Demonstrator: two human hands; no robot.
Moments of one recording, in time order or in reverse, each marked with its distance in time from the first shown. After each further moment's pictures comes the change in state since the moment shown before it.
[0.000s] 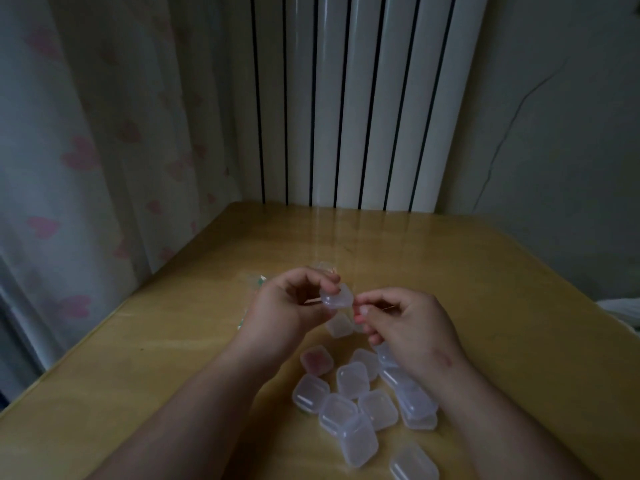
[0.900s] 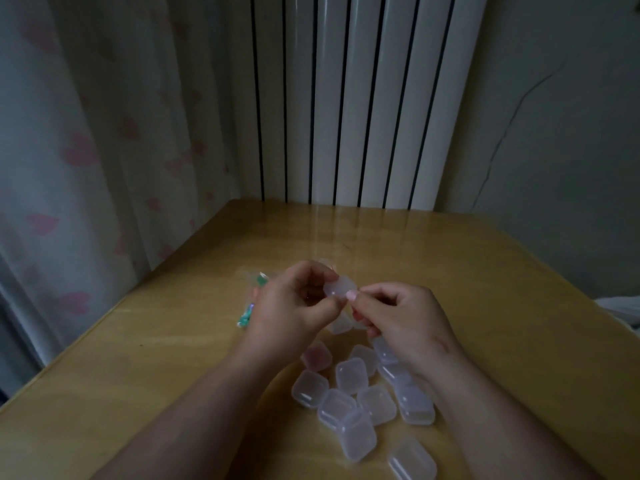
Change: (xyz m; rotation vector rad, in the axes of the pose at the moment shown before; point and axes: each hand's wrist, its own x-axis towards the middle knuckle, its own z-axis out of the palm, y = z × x) left_hand 0.002 -0.012 0.001 0.379 0.058 0.108; right_hand 0.002 -0.002 0.004 0.046 0.031 0.066
